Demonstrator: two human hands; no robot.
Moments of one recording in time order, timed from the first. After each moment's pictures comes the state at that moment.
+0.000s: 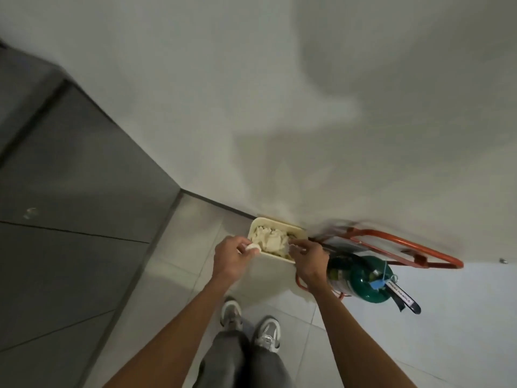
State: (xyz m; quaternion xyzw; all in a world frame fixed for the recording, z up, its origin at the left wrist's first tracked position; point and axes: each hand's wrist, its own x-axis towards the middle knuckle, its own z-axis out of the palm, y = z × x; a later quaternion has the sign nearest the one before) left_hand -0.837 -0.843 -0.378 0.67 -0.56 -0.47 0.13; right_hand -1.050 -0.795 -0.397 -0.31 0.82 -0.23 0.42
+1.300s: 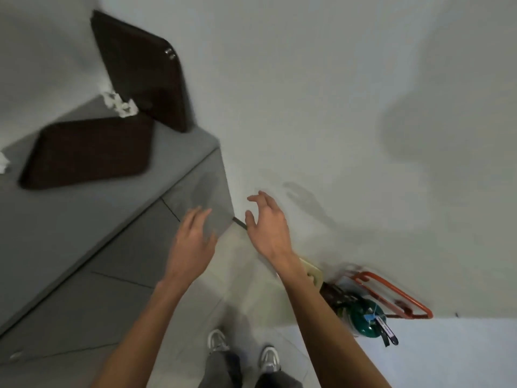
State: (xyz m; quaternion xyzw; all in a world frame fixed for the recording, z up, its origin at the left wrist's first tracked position) left_hand -0.660 -0.763 -0.031 0.72 -0.64 -0.16 0.23; right_hand -0.854 -0.823 -0.020 -0.69 0.61 -0.26 0.28
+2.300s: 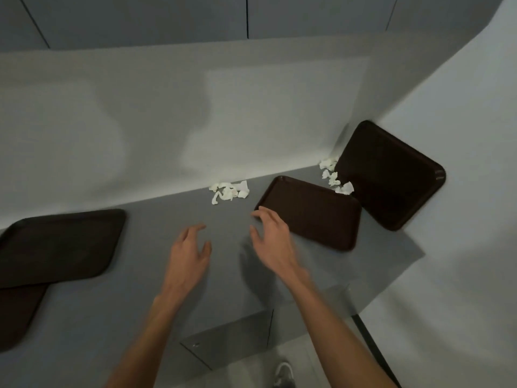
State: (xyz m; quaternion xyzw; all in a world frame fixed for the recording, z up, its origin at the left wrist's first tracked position) left_hand -0.165 -0.595 0.092 0.86 -0.37 -0.01 0.35; right_hand -0.308 -0.765 0.107 -0.87 0.30 -0.23 0.31
